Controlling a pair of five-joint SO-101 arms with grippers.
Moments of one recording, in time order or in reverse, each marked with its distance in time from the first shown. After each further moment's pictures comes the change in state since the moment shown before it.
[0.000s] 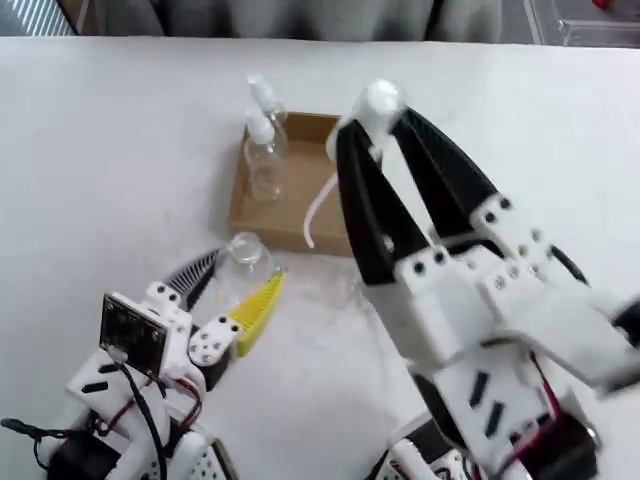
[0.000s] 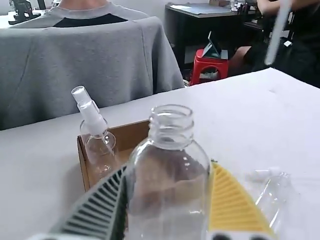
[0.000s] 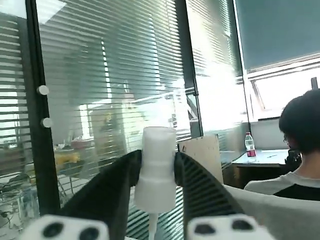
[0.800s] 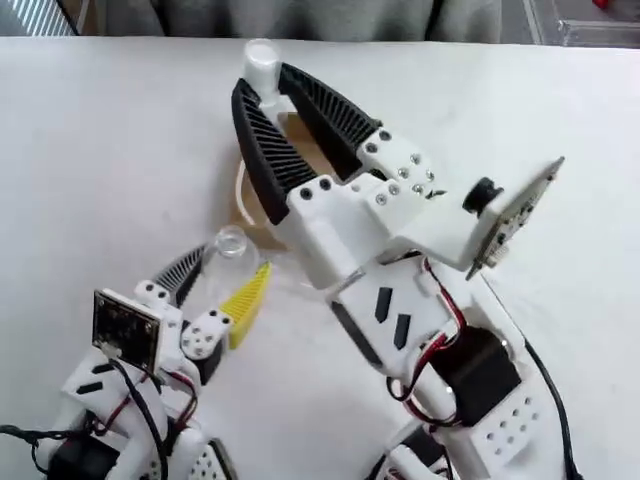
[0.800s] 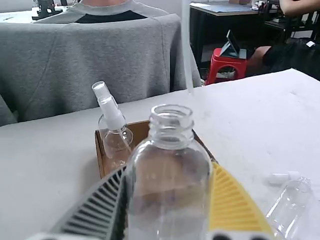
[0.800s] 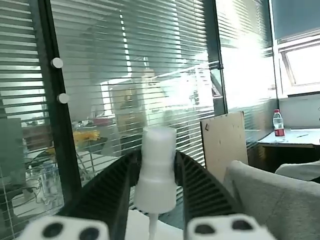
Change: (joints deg) left arm -4.2 0.0 0.0 0.5 0.0; right arm -6.5 11.8 0.4 -9.7 0.4
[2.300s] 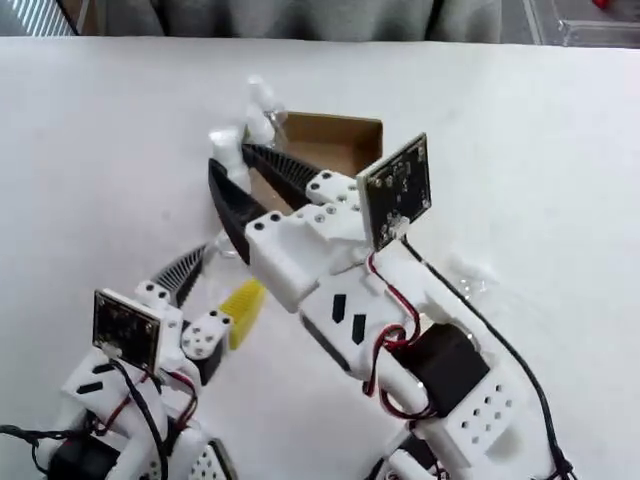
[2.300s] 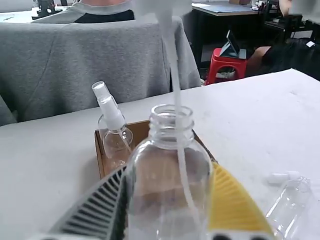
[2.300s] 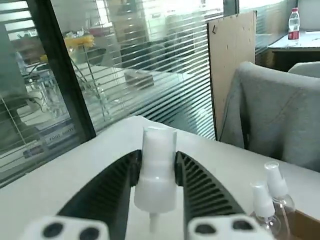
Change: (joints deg) left arm 0.1 0.0 0.0 0.0 0.0; right arm -4.4 0.1 7.0 15.6 0.2
